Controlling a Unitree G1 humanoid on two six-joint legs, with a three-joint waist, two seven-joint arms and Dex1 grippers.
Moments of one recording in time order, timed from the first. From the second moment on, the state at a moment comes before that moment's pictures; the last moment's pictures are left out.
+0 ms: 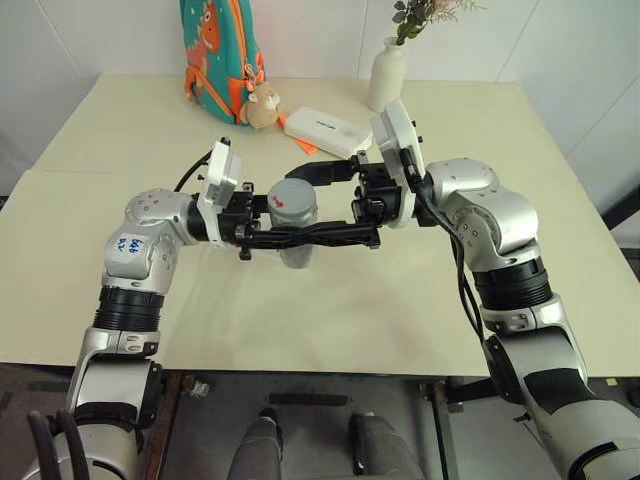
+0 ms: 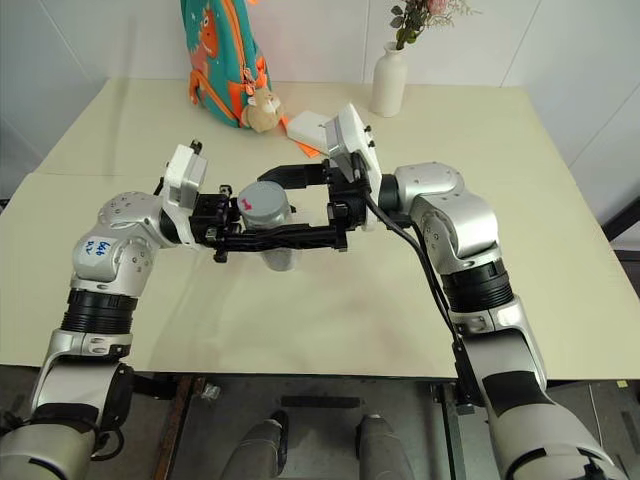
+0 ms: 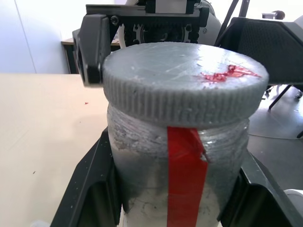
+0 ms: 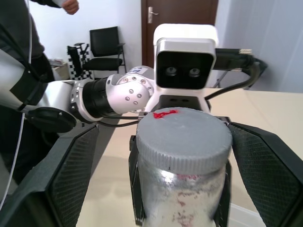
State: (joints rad) left arm -0.81 0.56 0.02 0.23 -0.52 0.35 -1.32; right arm -1.02 -0.37 0.12 0.14 0.54 0.48 1.26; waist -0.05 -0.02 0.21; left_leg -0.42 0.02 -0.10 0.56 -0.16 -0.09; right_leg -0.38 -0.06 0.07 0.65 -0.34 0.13
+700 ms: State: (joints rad) left arm -0.79 0.56 0.02 0.24 -0.51 0.36 -1.32; right arm -1.03 -0.25 0.18 0.07 0.42 0.49 1.00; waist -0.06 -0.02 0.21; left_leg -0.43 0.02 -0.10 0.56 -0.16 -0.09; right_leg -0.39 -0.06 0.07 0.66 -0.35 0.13
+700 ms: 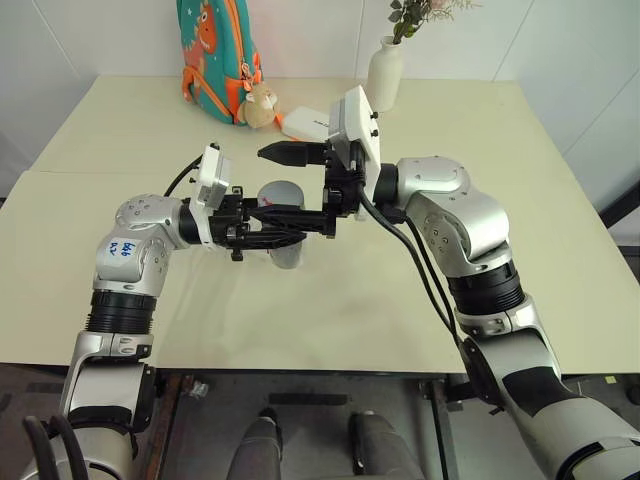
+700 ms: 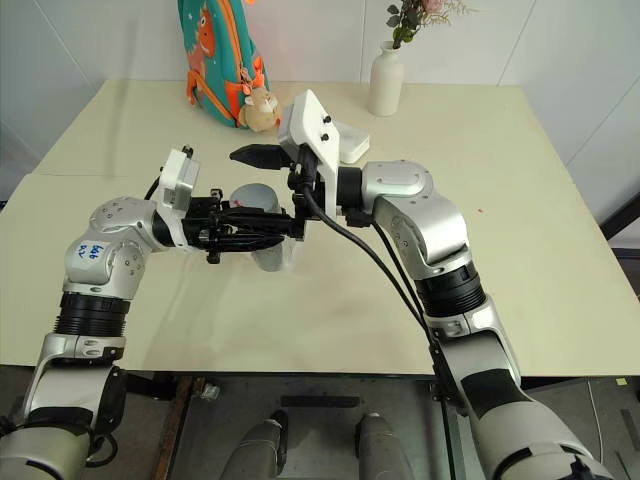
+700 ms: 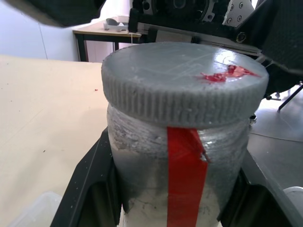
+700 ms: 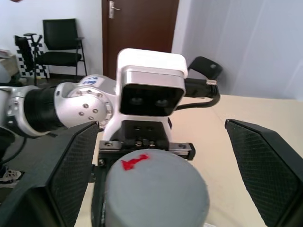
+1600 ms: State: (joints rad) left arm -0.79 0.55 0.03 0.25 -0.51 0.36 -1.31; right arm -0.99 -0.51 0.05 0.23 0.44 0.46 1.14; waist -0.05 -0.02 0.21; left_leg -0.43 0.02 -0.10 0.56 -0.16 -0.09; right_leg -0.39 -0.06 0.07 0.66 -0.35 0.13
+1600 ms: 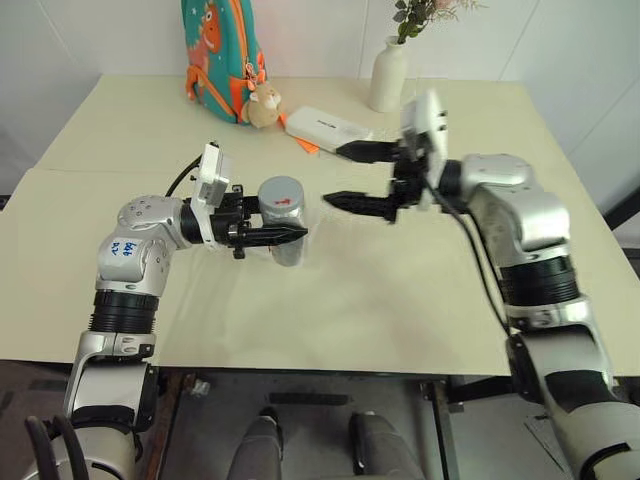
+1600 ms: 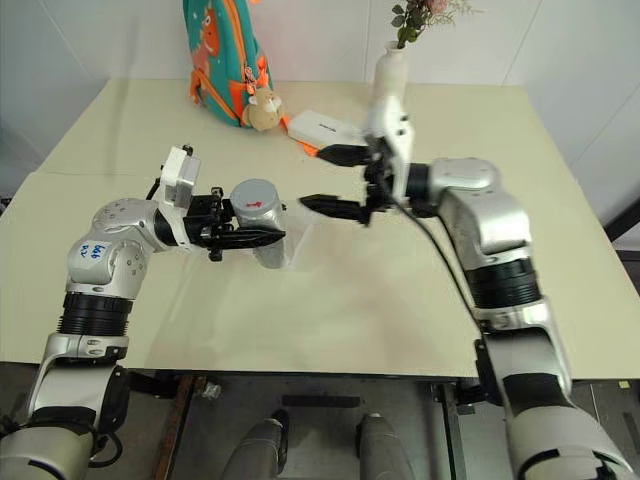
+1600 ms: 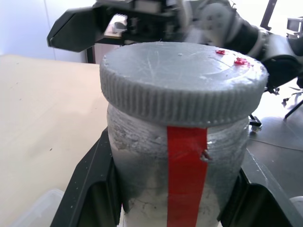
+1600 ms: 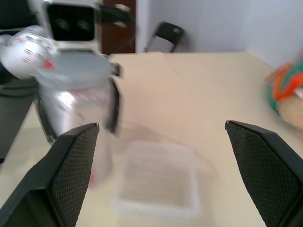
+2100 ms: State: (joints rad) left arm -0.79 0.55 0.03 0.27 -0.50 0.33 -1.32; right arm -1.00 -0.34 0.10 0.04 0.57 0.63 1.09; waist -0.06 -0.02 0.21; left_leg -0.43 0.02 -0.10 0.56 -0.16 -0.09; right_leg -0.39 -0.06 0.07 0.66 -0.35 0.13
